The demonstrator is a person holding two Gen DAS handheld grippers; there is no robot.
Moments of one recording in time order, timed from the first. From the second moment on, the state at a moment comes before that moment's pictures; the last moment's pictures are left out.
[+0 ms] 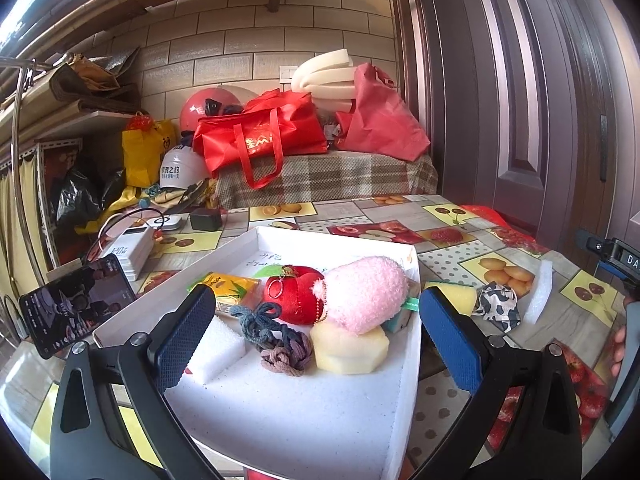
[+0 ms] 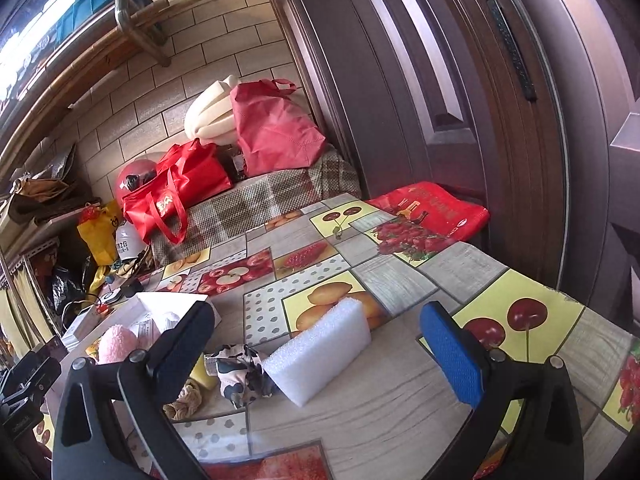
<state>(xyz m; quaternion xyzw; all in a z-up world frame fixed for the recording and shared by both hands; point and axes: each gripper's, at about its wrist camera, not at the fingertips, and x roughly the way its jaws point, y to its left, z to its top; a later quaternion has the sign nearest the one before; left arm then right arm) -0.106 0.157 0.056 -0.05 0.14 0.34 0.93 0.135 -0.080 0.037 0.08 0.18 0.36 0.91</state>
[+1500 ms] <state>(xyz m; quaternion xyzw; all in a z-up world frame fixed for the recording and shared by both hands) -0.114 0.151 0.060 -0.06 0.12 0.31 0.94 0.076 -0.005 0.012 -0.19 0.30 0.69 0.63</state>
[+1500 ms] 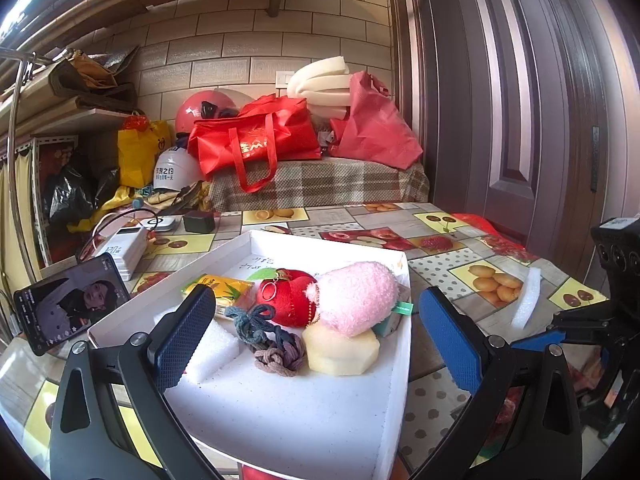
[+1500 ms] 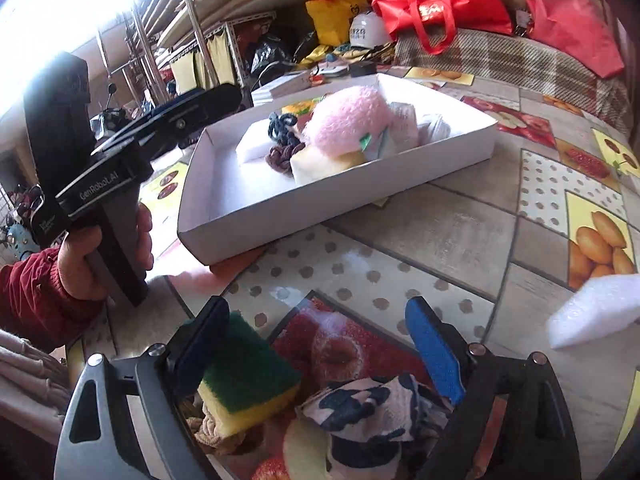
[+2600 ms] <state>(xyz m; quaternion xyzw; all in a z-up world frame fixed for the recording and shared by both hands) -0.152 0.127 0.056 -0.09 0.16 0.21 0.96 -0.003 -0.007 -0.009 -0.30 0.24 0.63 0.67</state>
